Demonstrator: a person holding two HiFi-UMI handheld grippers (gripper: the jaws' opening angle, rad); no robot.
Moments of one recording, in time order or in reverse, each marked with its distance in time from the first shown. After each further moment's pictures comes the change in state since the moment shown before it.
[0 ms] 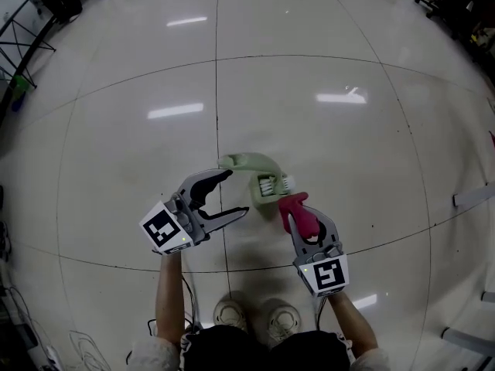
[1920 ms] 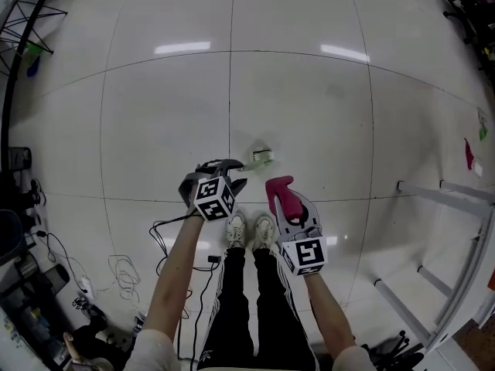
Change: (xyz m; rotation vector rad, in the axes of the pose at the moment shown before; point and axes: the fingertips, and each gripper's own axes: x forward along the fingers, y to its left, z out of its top) left arm 0.019 -0.008 0.194 0.070 1.031 -0.068; right arm -0.068 -0.015 0.369 0.228 0.266 0.058
